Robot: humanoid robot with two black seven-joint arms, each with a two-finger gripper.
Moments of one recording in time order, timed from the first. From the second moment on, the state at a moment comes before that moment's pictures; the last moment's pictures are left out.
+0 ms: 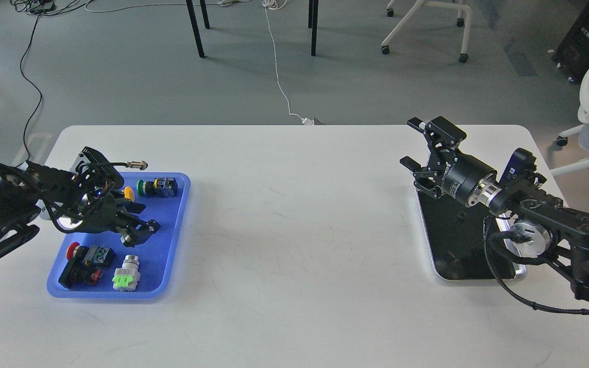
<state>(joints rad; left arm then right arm) -0.86 0.73 -0.24 -1.03 2.18 -0.38 -0.49 0.79 -0.49 0.20 0.86 -0.29 0.30 0.49</state>
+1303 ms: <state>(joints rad) -0.84 0.67 -0.22 -0.94 2.18 -0.38 -0.49 0.79 -0.49 0.20 0.86 -0.29 0.30 0.49</state>
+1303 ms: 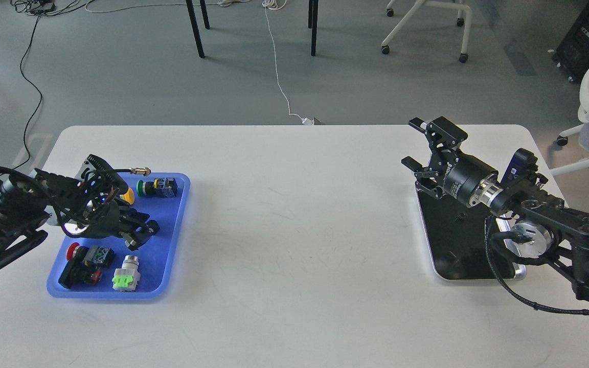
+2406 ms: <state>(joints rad) -1.06 0.72 -0.23 -1.22 2.18 -0.46 -0.49 0.77 -0.49 0.30 0.84 -0.22 0.30 0.49</state>
